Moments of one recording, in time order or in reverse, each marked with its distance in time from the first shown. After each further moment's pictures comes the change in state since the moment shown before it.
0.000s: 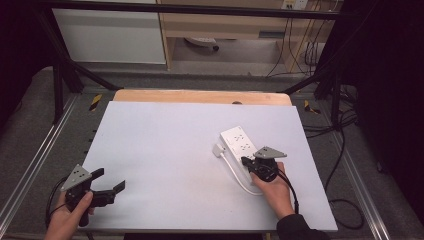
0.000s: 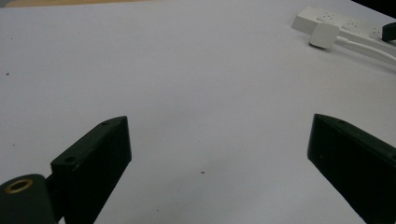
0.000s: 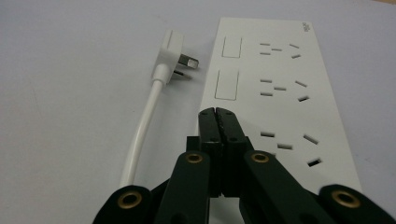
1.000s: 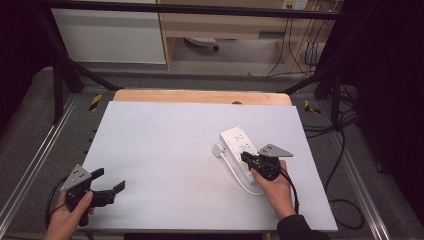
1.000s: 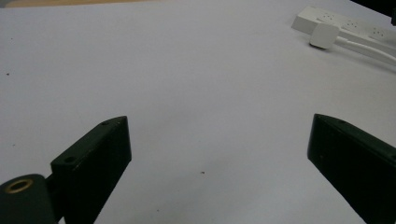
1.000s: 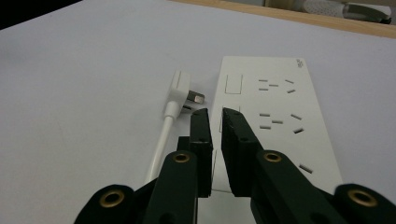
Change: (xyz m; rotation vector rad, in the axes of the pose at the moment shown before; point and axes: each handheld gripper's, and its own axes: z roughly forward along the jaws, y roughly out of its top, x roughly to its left) left arm 0.000 0.000 0.000 -0.001 0.000 0.000; right arm -0.001 0.009 -0.011 -0.105 0.028 0.035
